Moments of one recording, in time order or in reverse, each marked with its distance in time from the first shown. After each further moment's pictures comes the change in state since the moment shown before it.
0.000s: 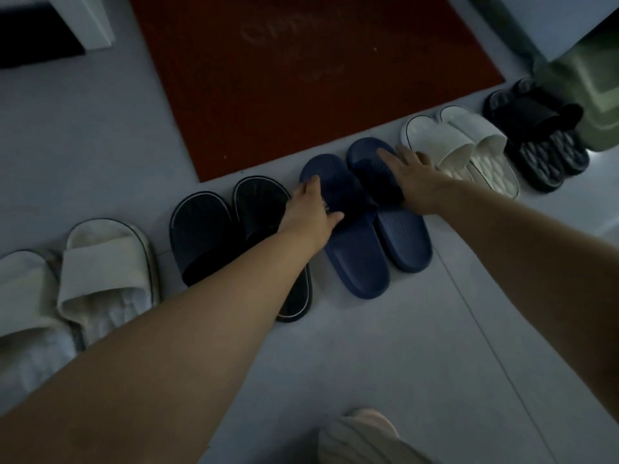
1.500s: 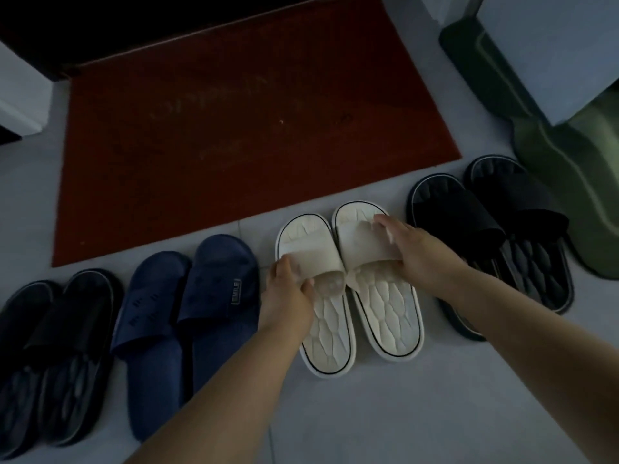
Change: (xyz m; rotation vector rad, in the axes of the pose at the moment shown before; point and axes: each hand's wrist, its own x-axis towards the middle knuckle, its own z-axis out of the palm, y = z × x) left_hand 0.168 0.213 0.199 -0.073 0.362 -0.441; right_hand 0.133 0.322 0.002 0.406 0.092 -0.378
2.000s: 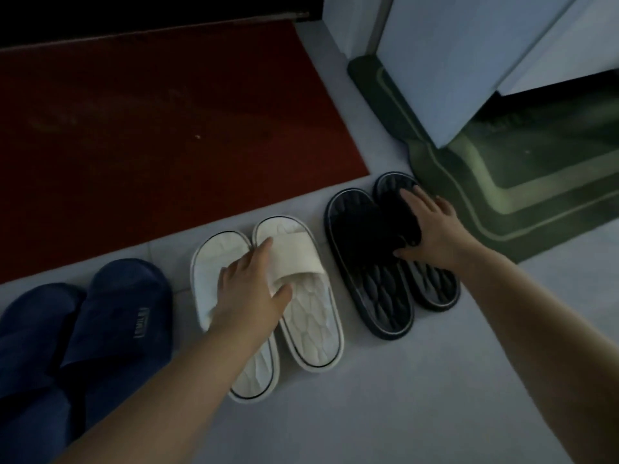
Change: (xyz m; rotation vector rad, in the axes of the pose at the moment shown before) left_hand -0.009 0.059 0.014 0.190 -0.092 0.383; right_hand -0.034 0.111 -0.086 -0.260 0.050 0.305
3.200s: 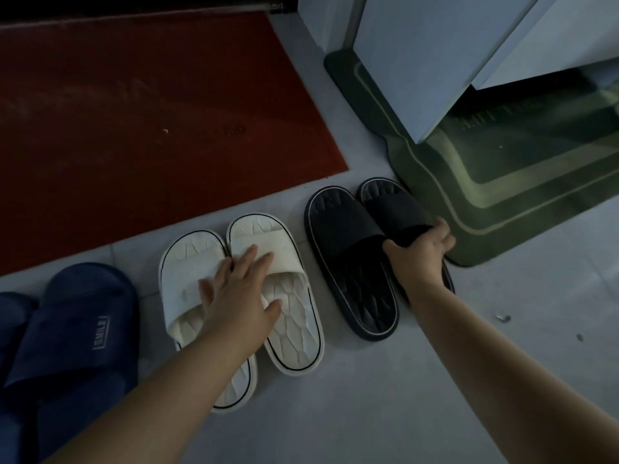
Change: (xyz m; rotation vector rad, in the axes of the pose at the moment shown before) left_hand 0.003 -0.006 0.028 0.127 -0.110 0.035; right_hand -0.032 -0.037 0.038 0.823 0.484 0.608
